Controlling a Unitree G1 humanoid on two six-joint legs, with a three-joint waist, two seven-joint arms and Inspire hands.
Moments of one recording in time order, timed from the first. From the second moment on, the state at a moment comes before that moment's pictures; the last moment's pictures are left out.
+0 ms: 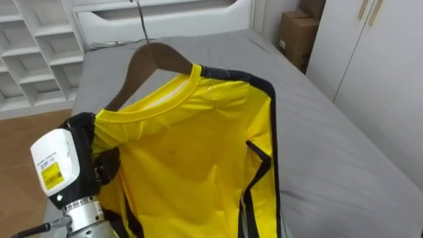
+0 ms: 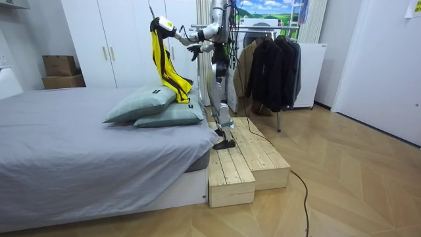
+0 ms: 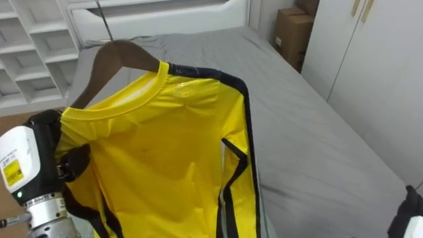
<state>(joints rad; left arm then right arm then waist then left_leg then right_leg) -0.07 0.28 -0.12 0.29 0.68 -0.04 0.92 0.15 -0.26 -0.13 0.41 -0.51 0.00 -0.68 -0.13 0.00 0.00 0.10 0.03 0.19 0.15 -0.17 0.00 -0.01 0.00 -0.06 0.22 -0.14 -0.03</state>
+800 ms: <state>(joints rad) 0.04 0.26 -0.18 0.29 0.70 0.00 0.79 0.16 -0.26 -0.01 0.25 -0.57 0.00 -0.68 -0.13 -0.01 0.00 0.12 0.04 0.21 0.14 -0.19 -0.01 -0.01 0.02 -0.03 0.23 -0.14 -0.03</state>
